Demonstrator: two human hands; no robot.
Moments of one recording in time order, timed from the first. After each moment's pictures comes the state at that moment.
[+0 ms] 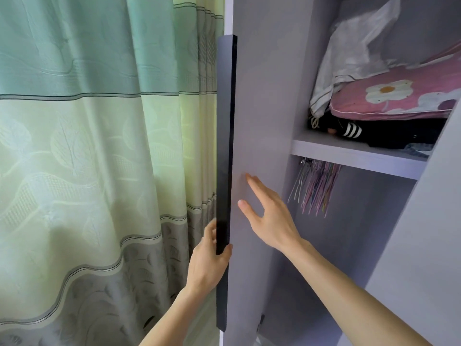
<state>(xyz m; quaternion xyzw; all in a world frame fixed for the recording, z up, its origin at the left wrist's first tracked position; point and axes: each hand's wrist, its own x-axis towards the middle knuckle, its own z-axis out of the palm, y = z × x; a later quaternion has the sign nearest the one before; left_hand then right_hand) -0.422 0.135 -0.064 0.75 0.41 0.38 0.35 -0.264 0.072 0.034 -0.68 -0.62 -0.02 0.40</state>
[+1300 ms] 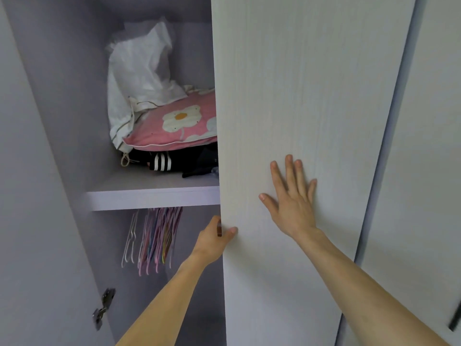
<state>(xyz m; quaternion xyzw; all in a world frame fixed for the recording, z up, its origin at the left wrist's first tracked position) 0.063 0.032 0.018 0.86 0.12 0.15 0.48 0.165 -0.165 0.076 -0.88 -0.27 -0.35 0.16</state>
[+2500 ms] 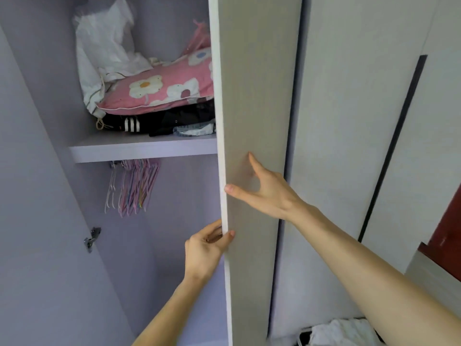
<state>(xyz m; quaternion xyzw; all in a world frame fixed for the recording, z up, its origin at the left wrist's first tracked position) -0.124 -0.183 -0.022 0.73 0.09 0.24 0.64 -0.031 -0.331 0.098 -0.87 -0.34 -0.05 0.36</state>
